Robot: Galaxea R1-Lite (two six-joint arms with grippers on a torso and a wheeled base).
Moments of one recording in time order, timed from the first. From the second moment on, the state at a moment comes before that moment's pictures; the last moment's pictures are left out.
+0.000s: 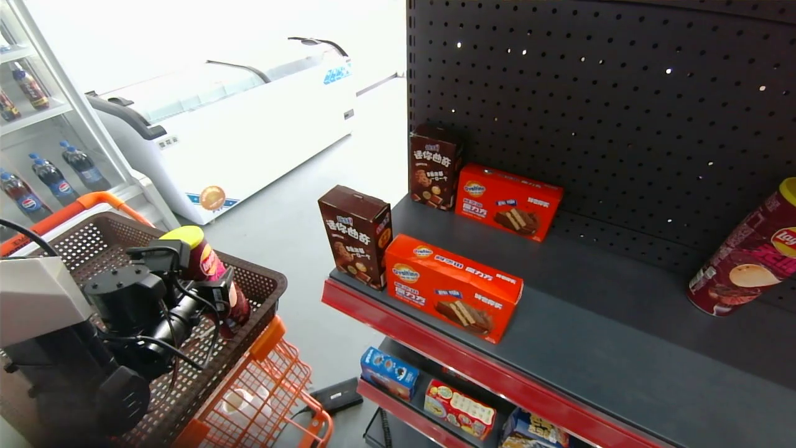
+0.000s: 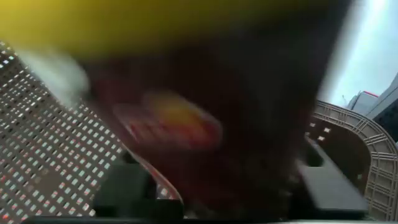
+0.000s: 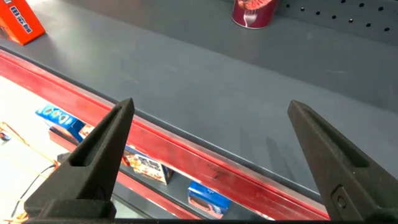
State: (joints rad) left arm 0.08 2.14 -0.50 -1.57 0.13 0.08; right arm -0.01 0.01 0.00 0.00 -0.03 0.00
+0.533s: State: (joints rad) left arm 0.06 2.17 -0.53 -1.57 0.13 0.09; right arm -0.01 0.01 0.00 0.00 -0.03 0.00
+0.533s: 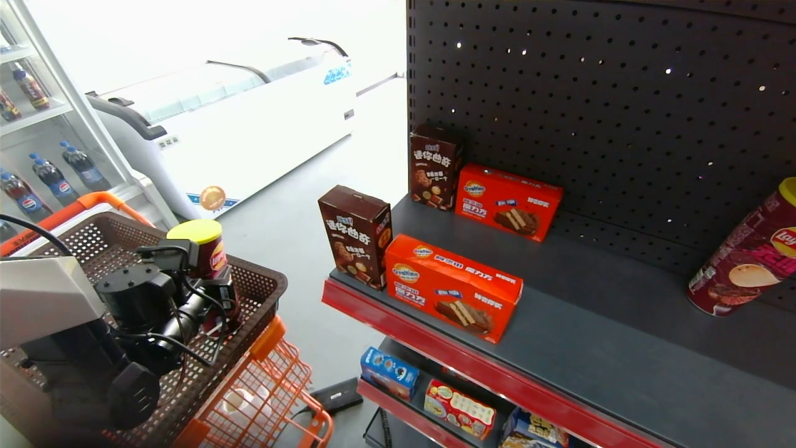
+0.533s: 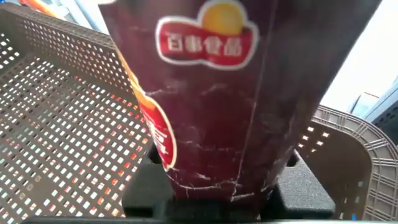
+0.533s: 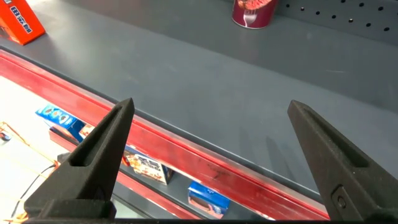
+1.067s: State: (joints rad) left arm 0.06 2.03 -0.53 -1.55 0.13 0.22; right arm -0.01 0.01 0.00 0.00 -0.03 0.00
